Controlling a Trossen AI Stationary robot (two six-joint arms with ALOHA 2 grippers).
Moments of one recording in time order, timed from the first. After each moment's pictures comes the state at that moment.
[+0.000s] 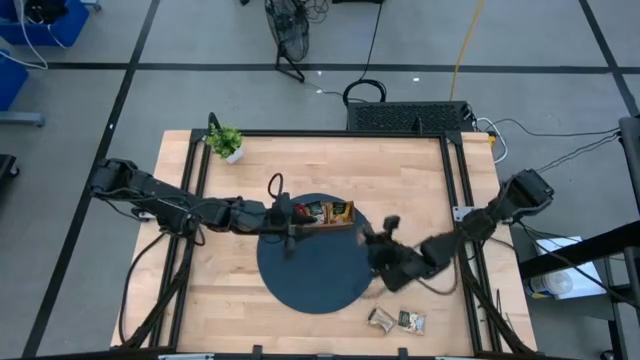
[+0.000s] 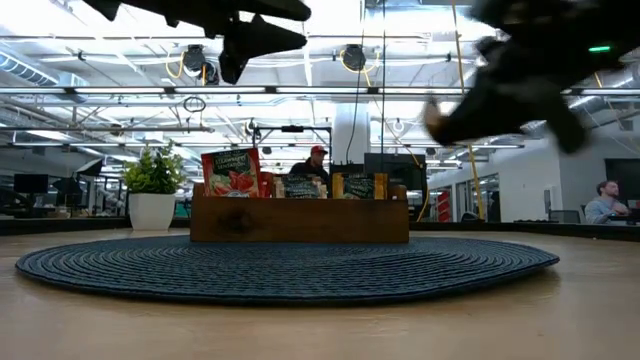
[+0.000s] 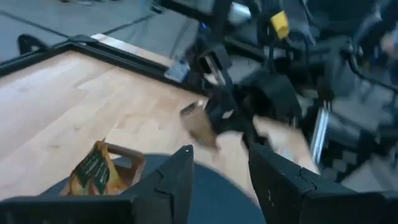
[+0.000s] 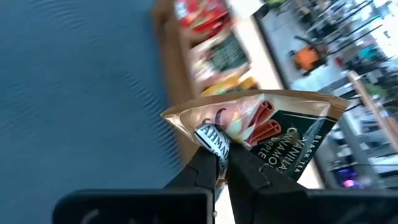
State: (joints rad) left arm -0.21 1.38 0.77 0.39 -0.24 -0.39; right arm 0.56 1.54 0.75 -0.17 0.99 0.13
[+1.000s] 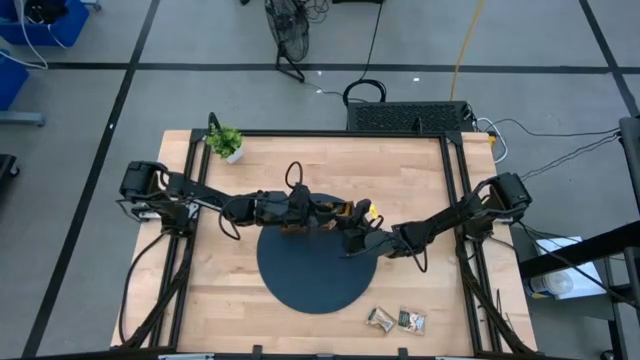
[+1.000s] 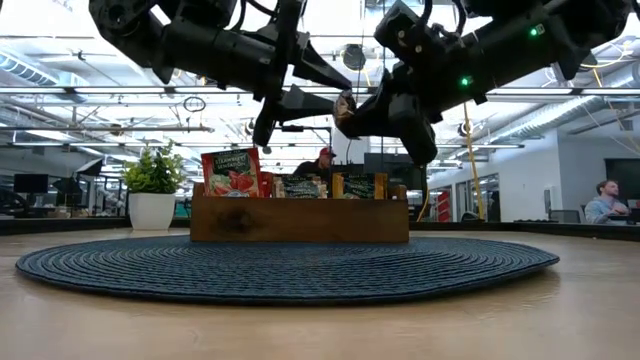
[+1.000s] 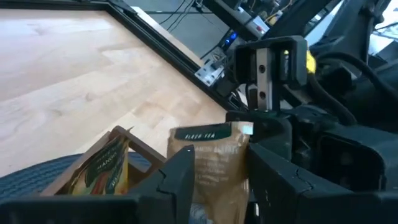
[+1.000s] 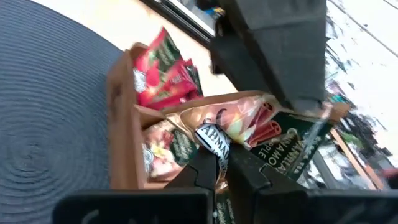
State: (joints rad) left arm -0.05 1.64 0.78 0.66 -0.17 -0.68; right arm 0.30 1.71 0.74 0.60 0.82 -0.48
